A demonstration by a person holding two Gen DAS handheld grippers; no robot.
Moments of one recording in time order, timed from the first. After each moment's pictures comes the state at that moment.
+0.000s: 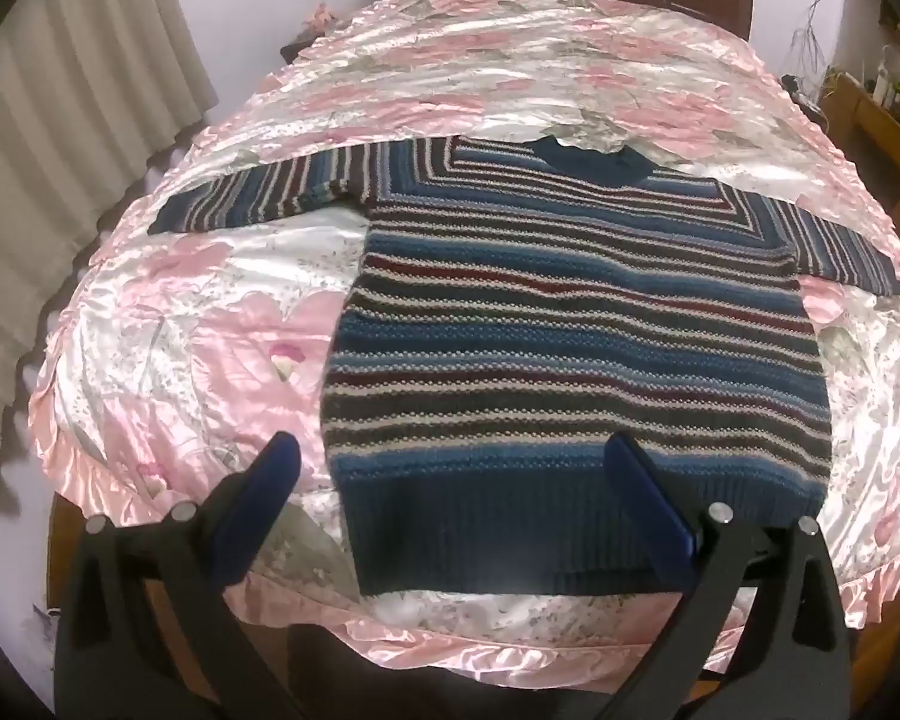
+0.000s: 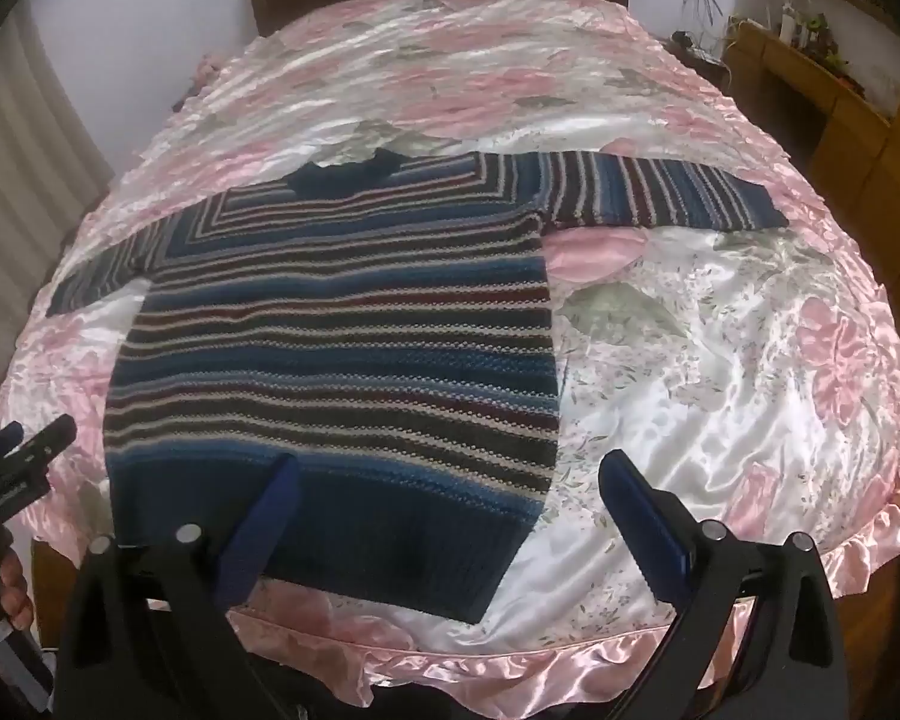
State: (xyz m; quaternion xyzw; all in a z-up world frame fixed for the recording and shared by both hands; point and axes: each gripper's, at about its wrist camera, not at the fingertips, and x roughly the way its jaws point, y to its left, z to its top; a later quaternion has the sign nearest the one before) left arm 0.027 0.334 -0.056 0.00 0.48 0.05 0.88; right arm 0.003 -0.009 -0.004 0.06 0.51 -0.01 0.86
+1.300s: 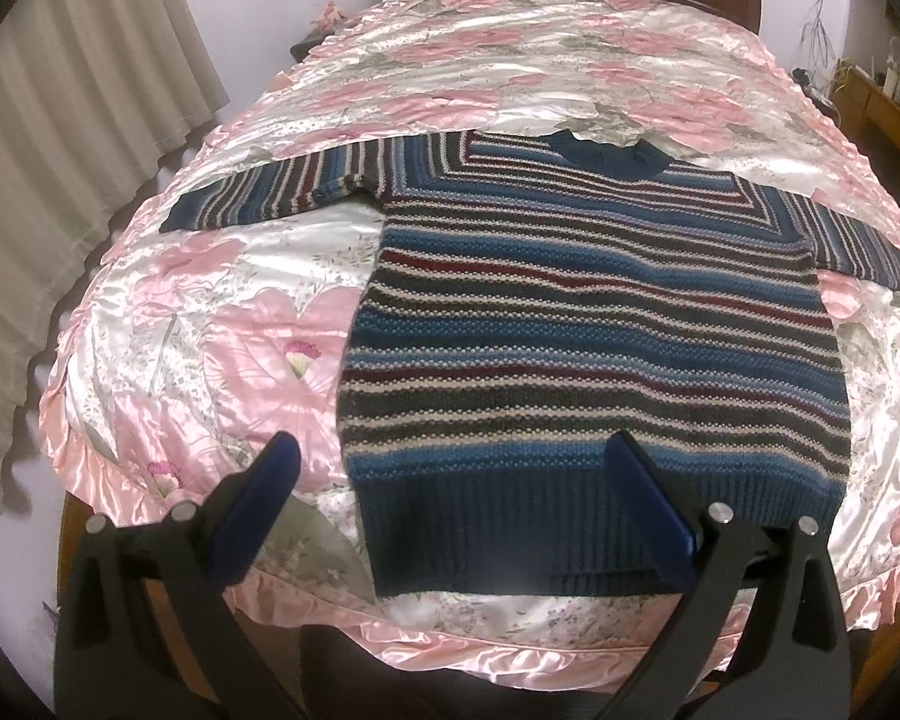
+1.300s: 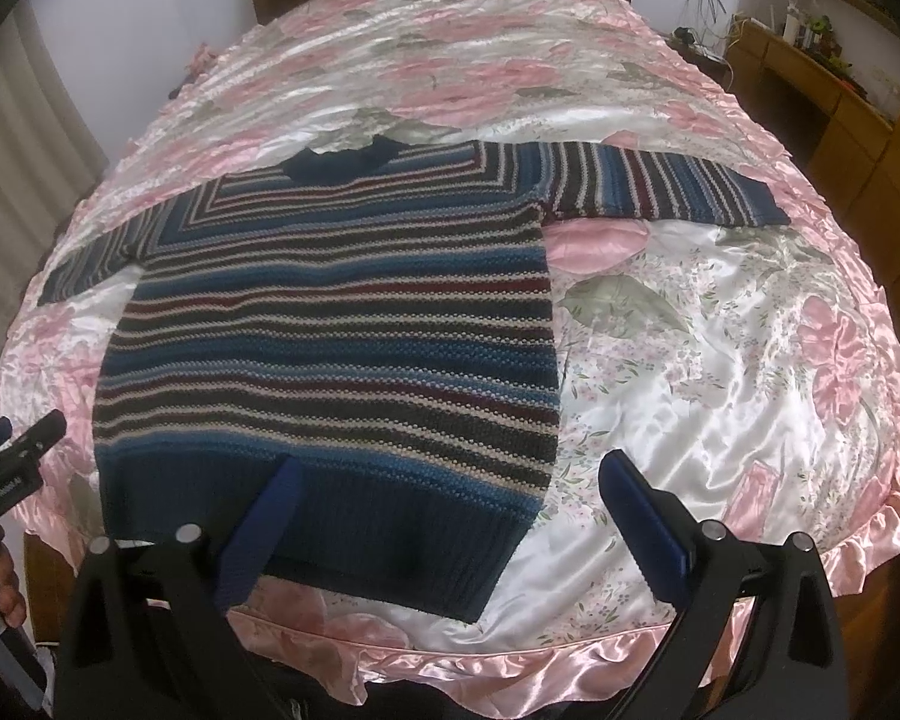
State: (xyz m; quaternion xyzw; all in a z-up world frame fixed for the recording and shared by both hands) left arm 0.024 0.338 -0.060 0.00 0.47 0.07 0.88; right arm 0.005 -0.003 -0.012 0.04 0.52 -0.02 0.85
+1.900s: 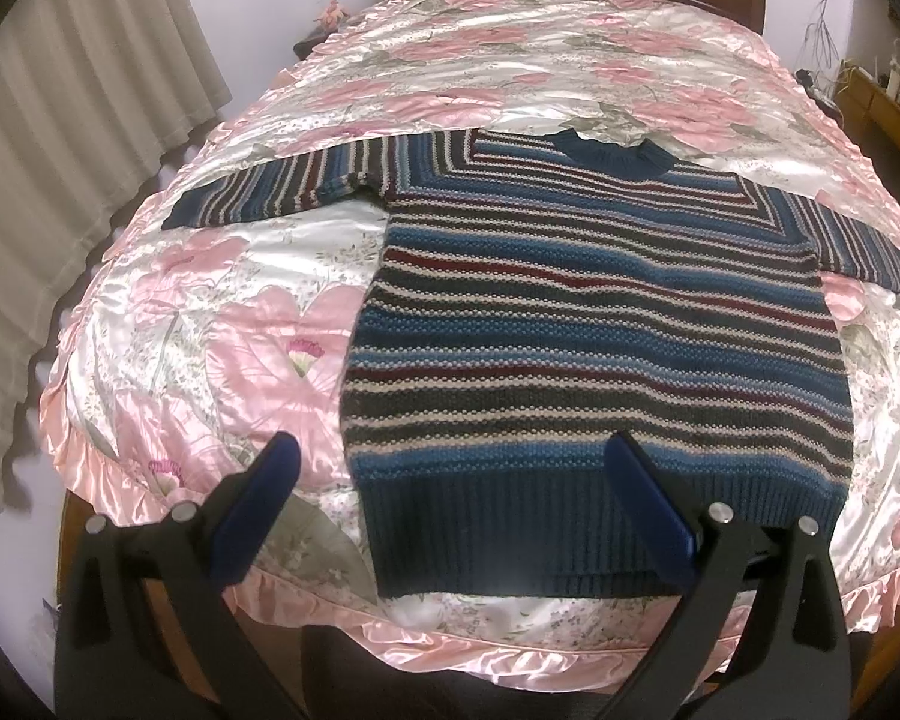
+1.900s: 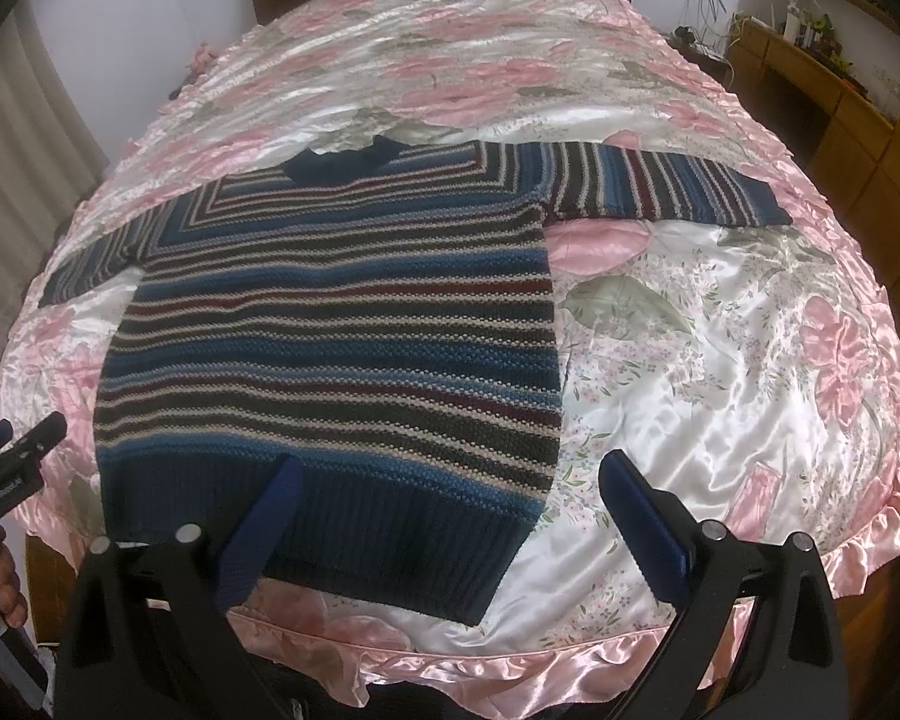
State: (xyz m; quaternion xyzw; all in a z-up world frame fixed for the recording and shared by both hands) left arm 0.024 0.340 -0.063 0.00 0.47 0.07 0.88; right arm 0.007 -0.003 -0.014 0.05 0.52 -0.02 0.85
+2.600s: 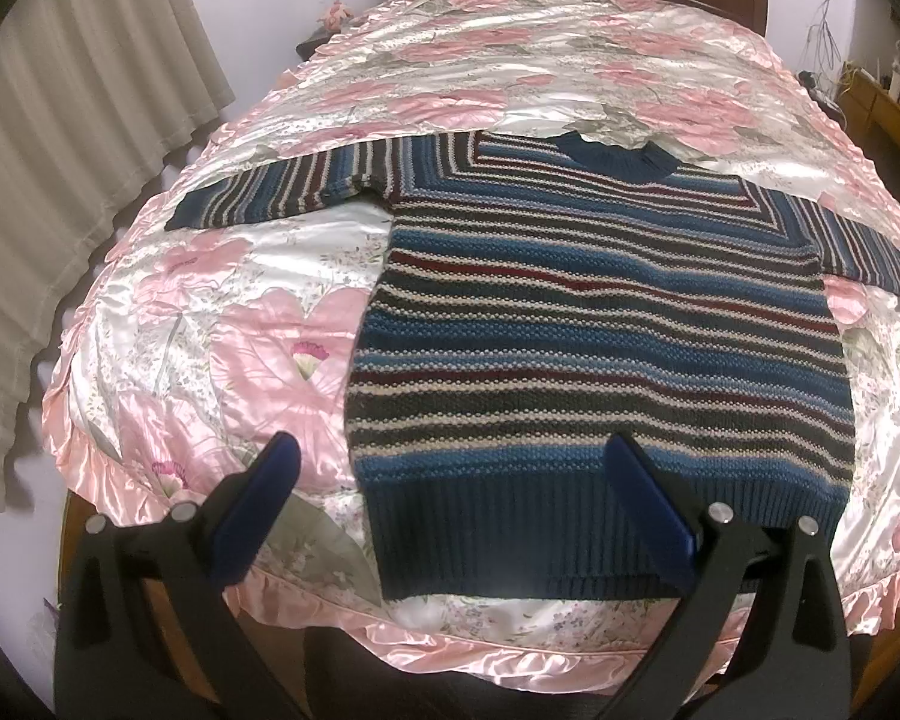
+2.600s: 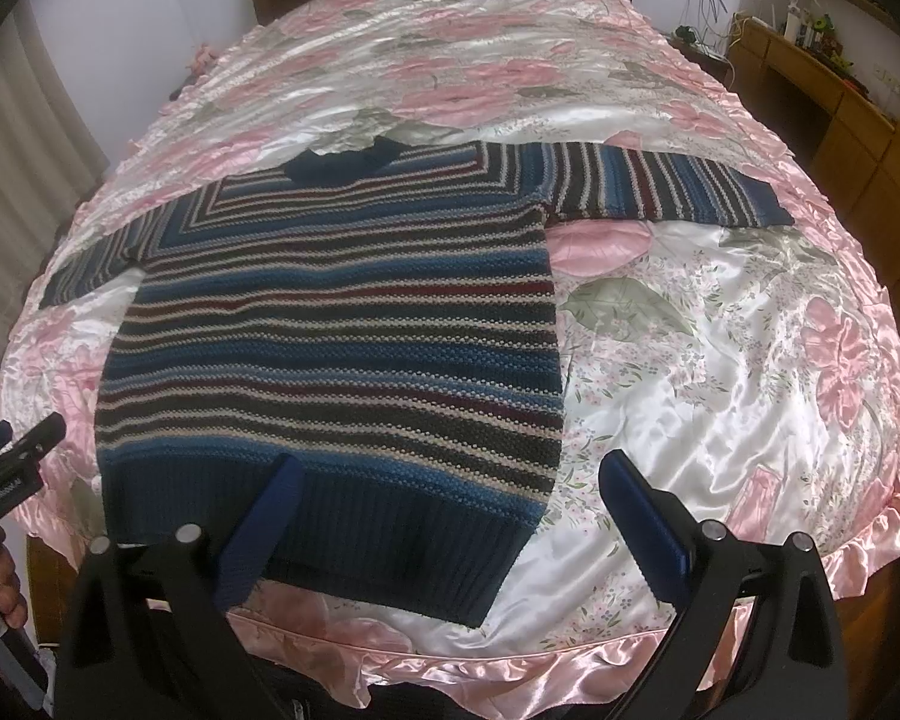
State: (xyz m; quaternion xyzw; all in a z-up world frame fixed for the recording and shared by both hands) left arm 0.025 0.341 -0.063 0.00 0.47 0.08 0.88; right arm 0.009 -0.003 -0.013 0.04 0.52 -0.02 0.85
